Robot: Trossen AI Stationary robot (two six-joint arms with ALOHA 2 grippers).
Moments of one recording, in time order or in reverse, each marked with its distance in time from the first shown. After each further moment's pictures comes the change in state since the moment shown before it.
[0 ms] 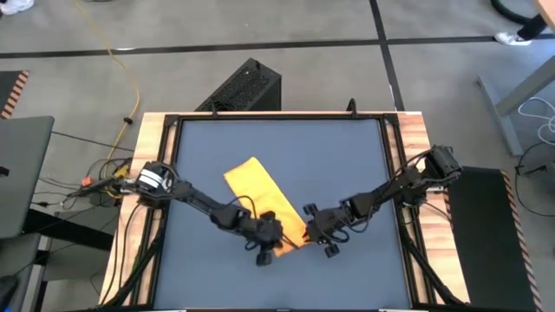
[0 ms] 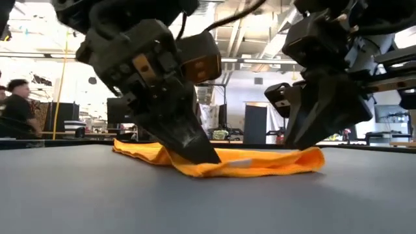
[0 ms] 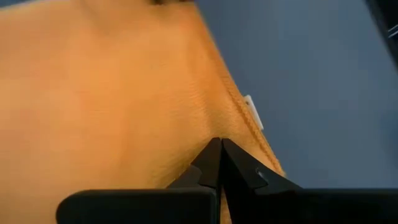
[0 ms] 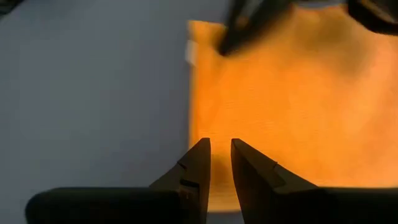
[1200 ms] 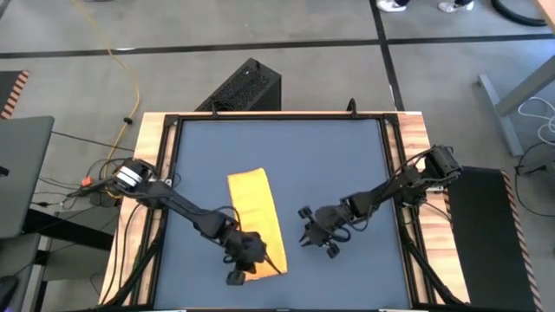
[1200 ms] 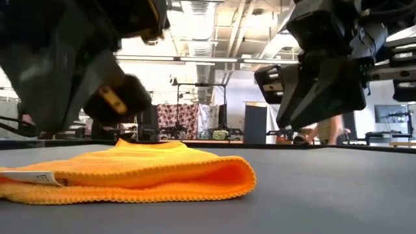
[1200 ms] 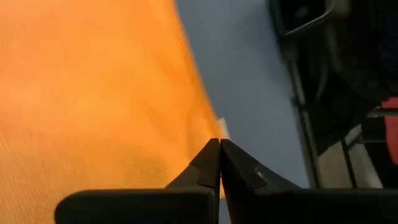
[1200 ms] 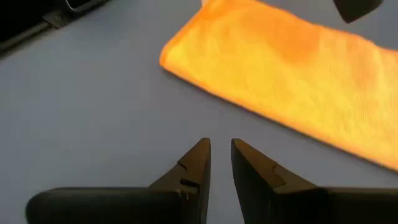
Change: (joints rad) left arm -0.152 -0.167 0.000 -0.217 0.300 -0.068; right arm -0.007 0.000 0.000 0.113 -0.109 -0.187
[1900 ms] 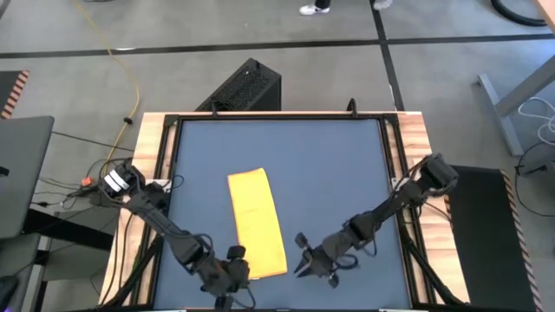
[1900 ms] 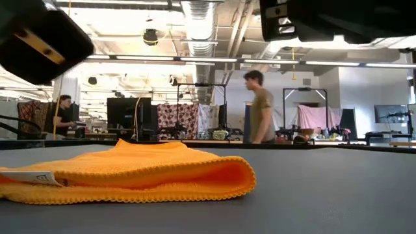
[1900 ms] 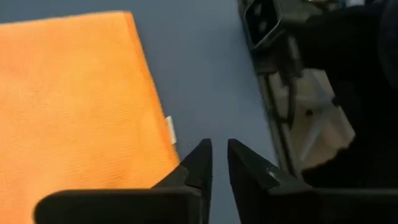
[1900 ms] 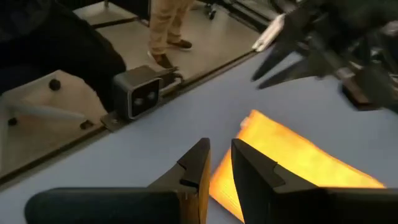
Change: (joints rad) left arm -0.285 -0.051 0.001 0.027 -0.483 -0.150; right arm 0.226 0.095 0.137 0.197 0.133 -0.049
